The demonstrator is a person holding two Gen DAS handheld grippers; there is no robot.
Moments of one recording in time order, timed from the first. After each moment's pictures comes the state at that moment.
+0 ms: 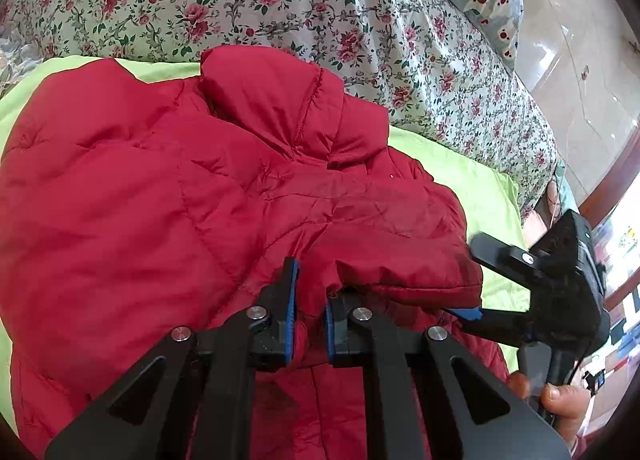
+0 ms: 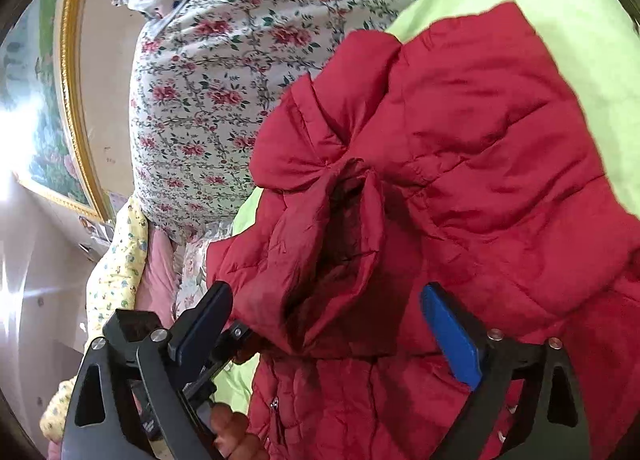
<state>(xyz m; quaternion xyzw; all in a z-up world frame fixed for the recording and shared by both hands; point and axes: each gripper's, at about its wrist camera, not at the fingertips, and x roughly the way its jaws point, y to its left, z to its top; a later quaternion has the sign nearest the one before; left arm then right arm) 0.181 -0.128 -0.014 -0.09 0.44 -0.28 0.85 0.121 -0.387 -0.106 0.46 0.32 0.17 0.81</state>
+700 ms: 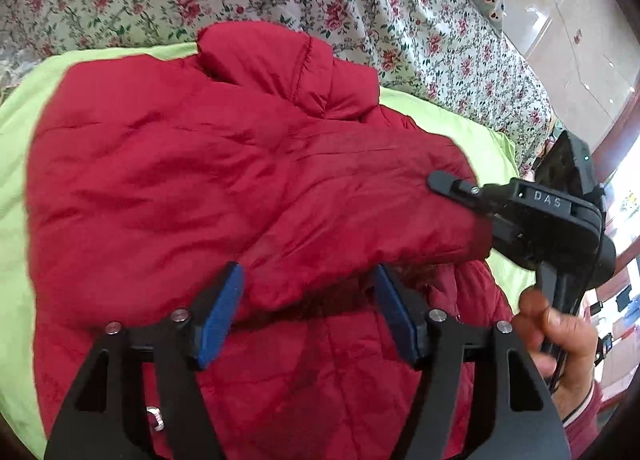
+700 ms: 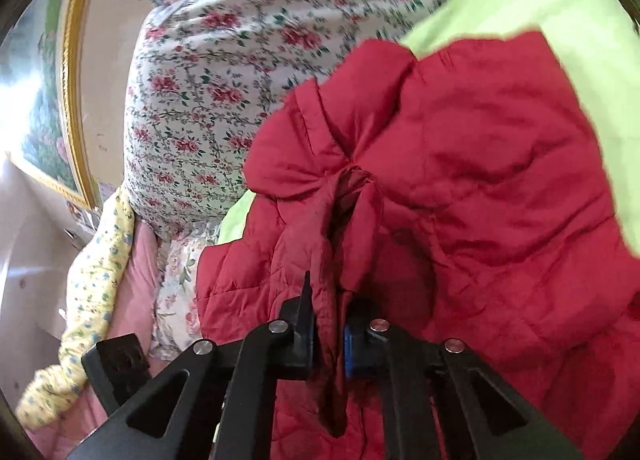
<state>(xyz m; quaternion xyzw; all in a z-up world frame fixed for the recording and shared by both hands) 0.153 -0.112 -0.009 -0.04 0.47 -0.29 0.83 0.120 -0.382 -0.083 0.39 0.31 0.14 0.86</state>
